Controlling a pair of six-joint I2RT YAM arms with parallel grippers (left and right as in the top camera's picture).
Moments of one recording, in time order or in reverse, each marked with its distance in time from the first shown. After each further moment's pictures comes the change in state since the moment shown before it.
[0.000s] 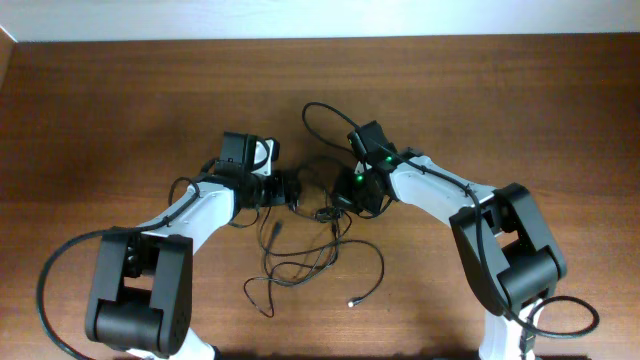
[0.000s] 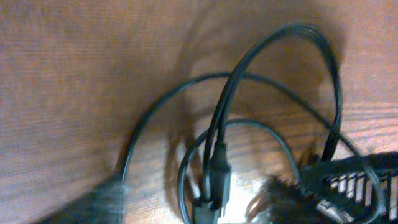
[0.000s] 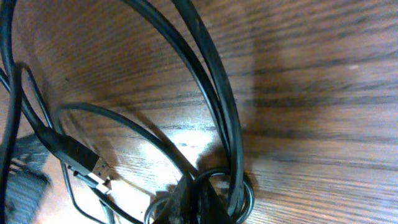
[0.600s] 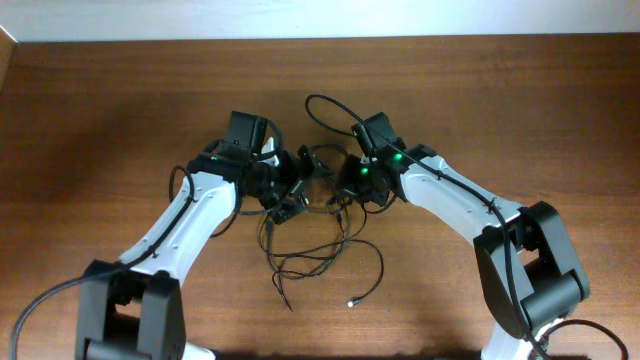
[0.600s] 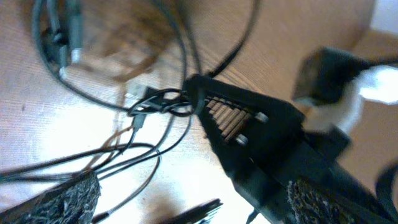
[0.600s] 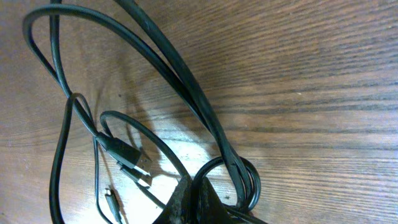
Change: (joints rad) left arm -0.066 -0.117 0.177 -0.326 0.301 -0.700; right arm 0.000 -0.114 0.000 -0.029 0.116 -0.029
